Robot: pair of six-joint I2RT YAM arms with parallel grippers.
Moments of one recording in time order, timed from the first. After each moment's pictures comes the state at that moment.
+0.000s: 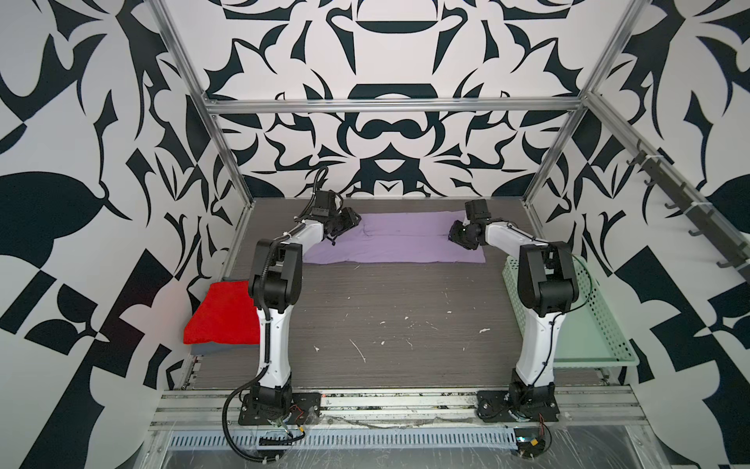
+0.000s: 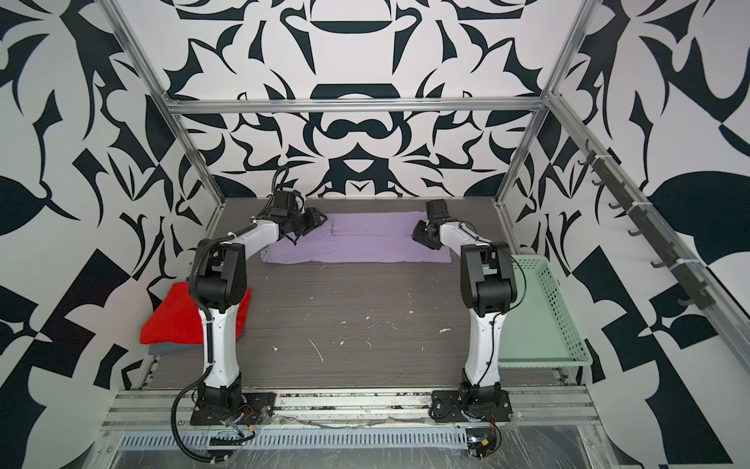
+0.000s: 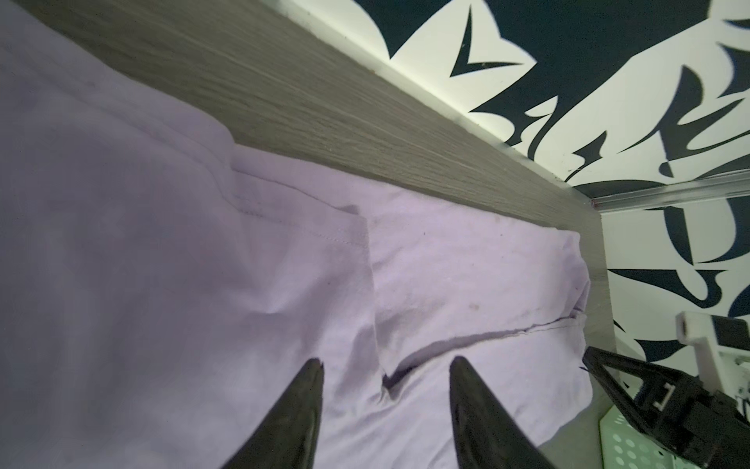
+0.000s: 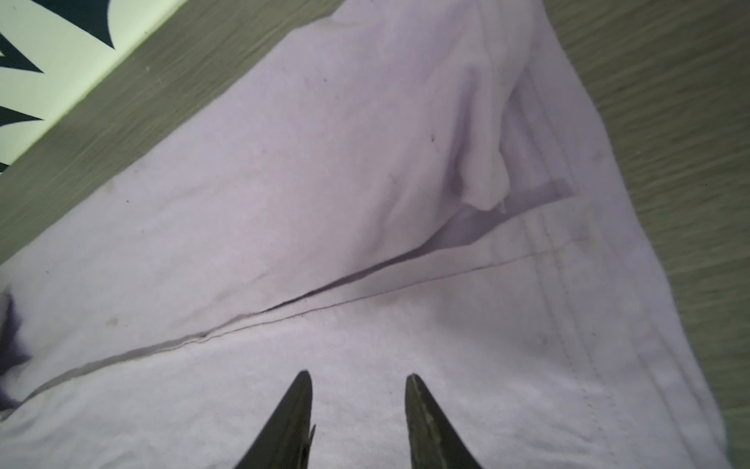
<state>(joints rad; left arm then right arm) -0.22 2.17 1.64 -0.15 0.38 -0.60 0.13 2.08 1.50 -0.39 -0.11 0.57</state>
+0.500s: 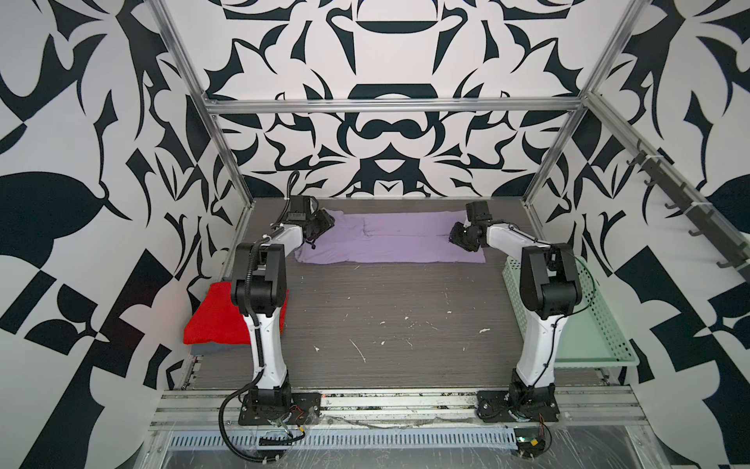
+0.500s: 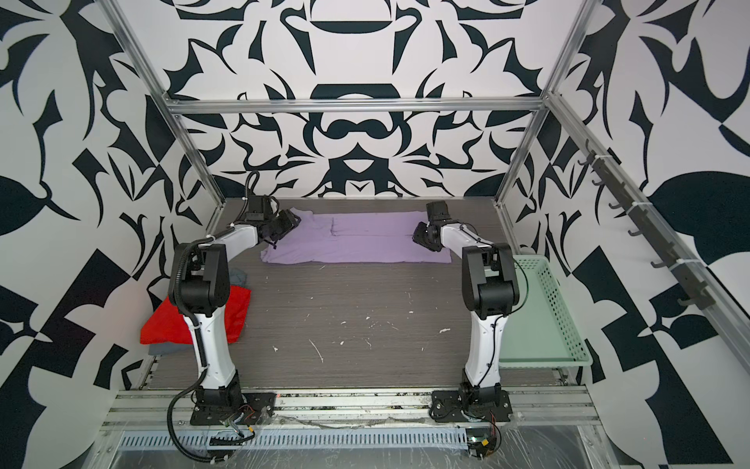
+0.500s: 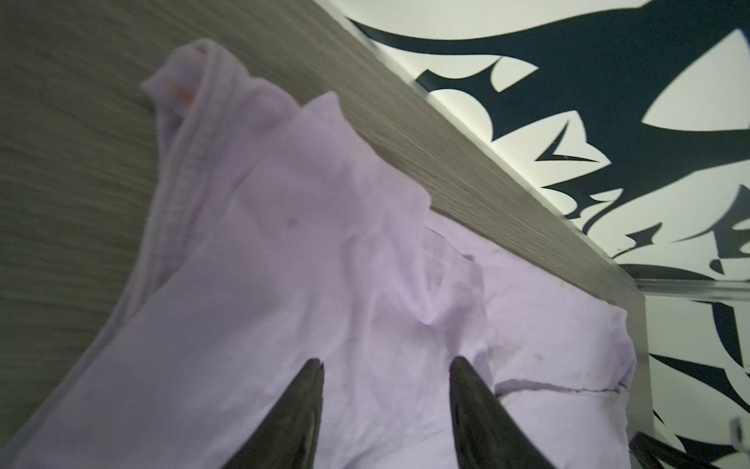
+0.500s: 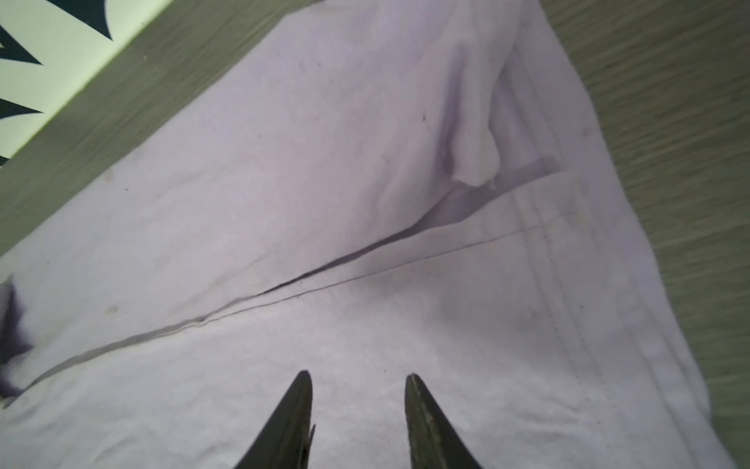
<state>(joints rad) -0.09 2.11 1.49 -0.12 0.29 -0.64 0.13 2.04 1.47 -0.38 -0.12 0.58</state>
